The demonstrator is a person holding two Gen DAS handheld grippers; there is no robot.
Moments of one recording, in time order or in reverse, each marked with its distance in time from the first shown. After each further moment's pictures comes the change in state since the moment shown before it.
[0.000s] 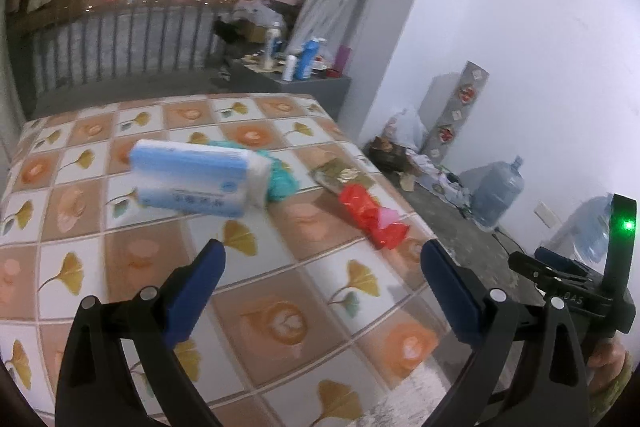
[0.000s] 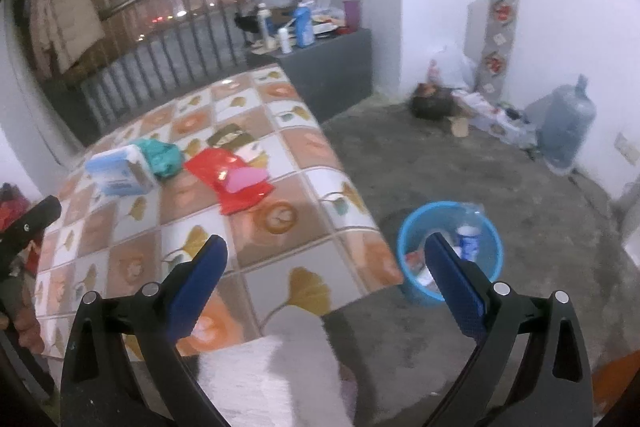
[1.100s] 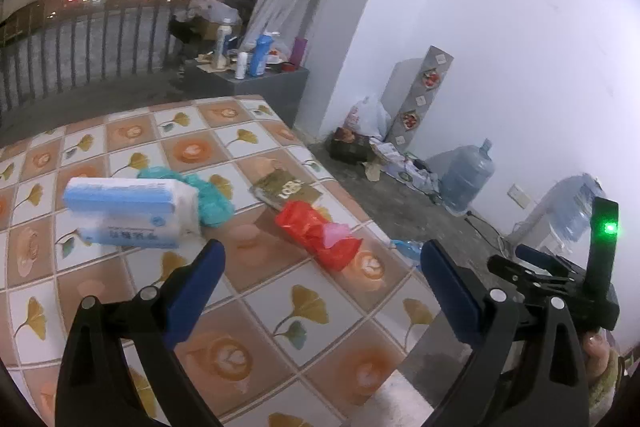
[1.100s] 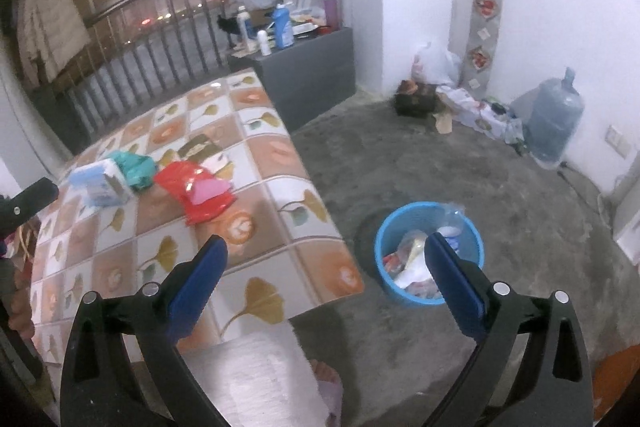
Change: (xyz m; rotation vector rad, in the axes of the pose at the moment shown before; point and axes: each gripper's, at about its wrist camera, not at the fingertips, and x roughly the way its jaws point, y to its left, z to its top) left arm 0.032 -0.042 0.028 0.079 0.047 -0.126; right arm 0.001 -0.033 0.014 0.026 0.013 -0.051
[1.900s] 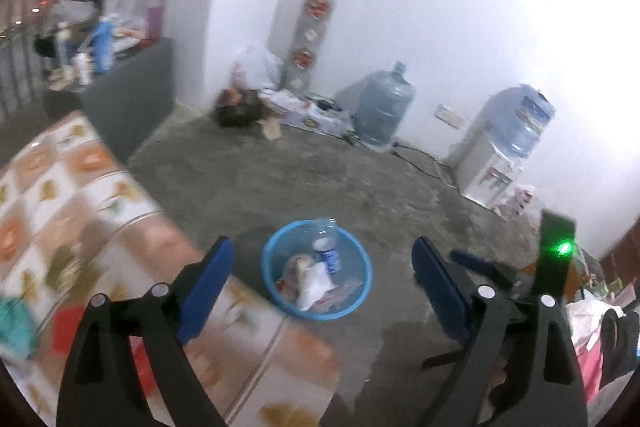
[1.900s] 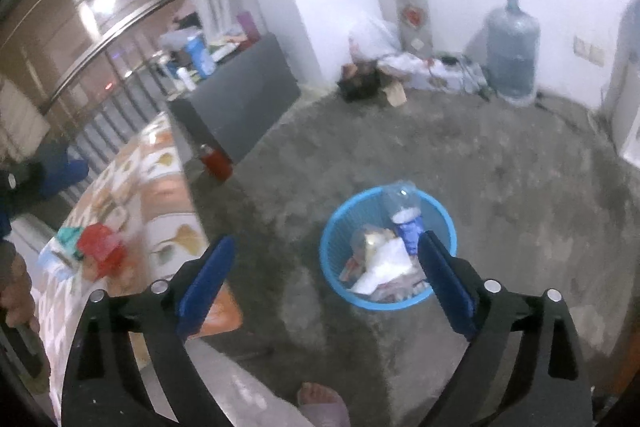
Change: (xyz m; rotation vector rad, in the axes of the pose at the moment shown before) left arm 0.153 -0.169 0.049 0.273 0.210 -0.258; right arm 0.042 -0.136 -0.011 0.284 -0.024 -0.009
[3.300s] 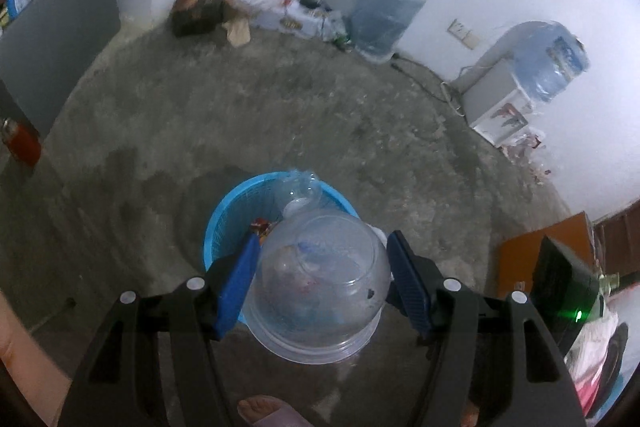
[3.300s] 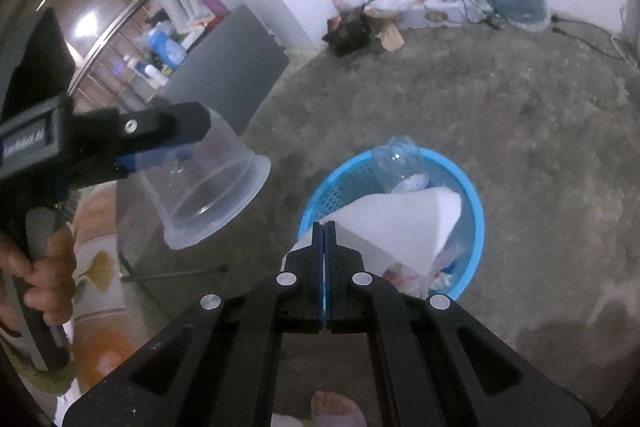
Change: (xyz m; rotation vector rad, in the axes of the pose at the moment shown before) left arm 0.273 -0.023 0.037 -0.009 0.407 -0.082; right arm 0.136 -0.090 -0.007 0.201 0.145 0.105
